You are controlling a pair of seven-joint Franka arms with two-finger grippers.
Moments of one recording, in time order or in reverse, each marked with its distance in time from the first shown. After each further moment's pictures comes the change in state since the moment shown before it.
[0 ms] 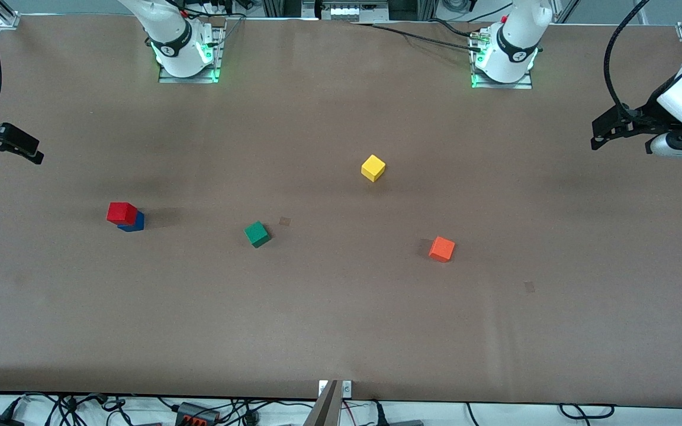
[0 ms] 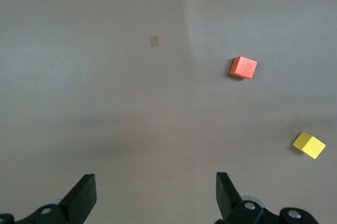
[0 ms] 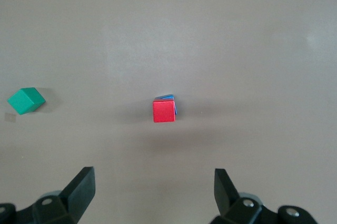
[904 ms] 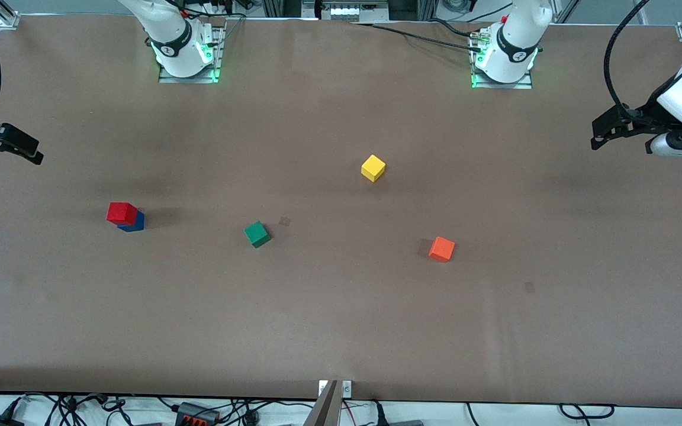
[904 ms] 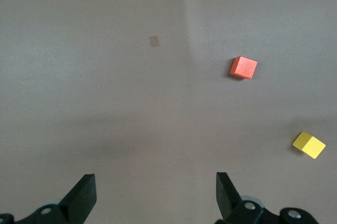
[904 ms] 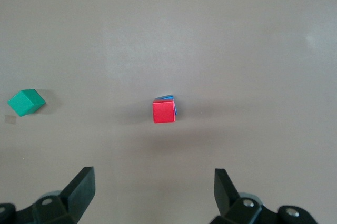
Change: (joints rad) left arm 0.000 0.000 -0.001 0.000 0.000 0.000 0.000; right arm 0.000 0.000 -0.001 0.000 0.000 0.007 0.008
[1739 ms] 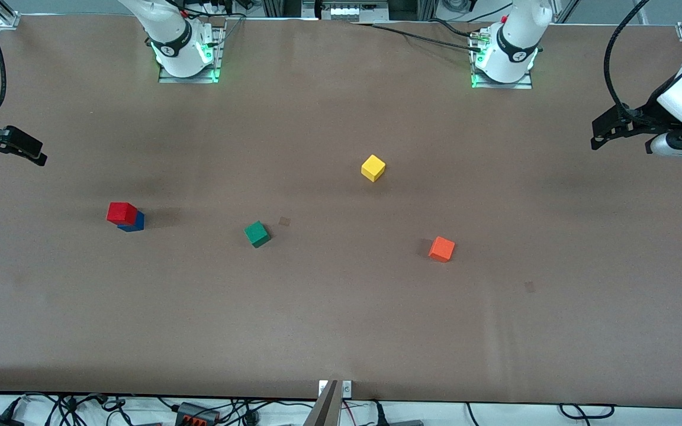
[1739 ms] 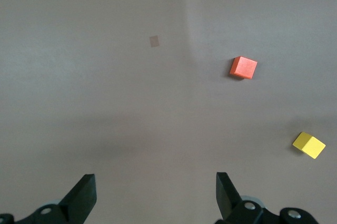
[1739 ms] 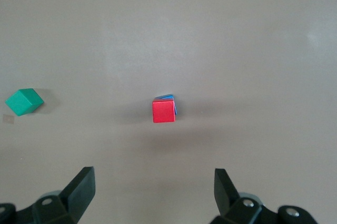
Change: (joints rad) left arm 0.000 0.000 0.000 0.000 0.000 0.000 0.000; right arm -0.001 0.000 0.000 -0.011 0.000 0.010 0.000
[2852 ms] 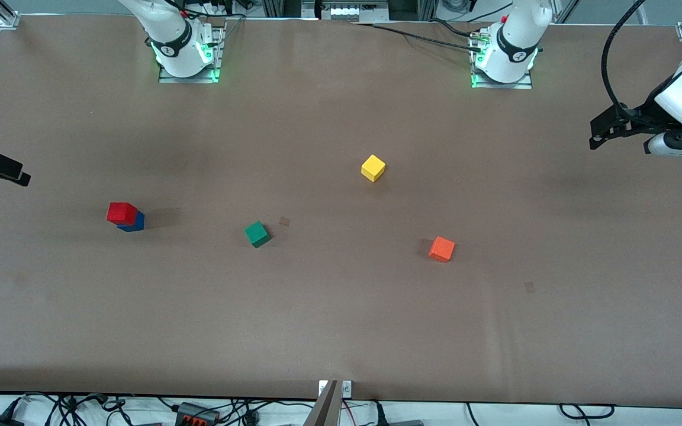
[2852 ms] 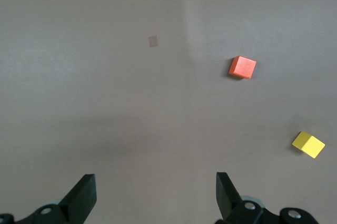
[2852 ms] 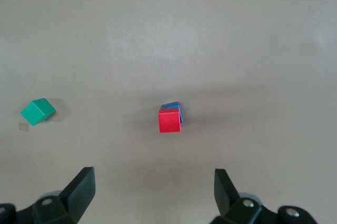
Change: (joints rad) left arm -0.002 0.000 -0.002 0.000 0.000 0.000 0.000; right arm -0.009 0.189 -0.015 0.269 0.052 -0.139 -0.002
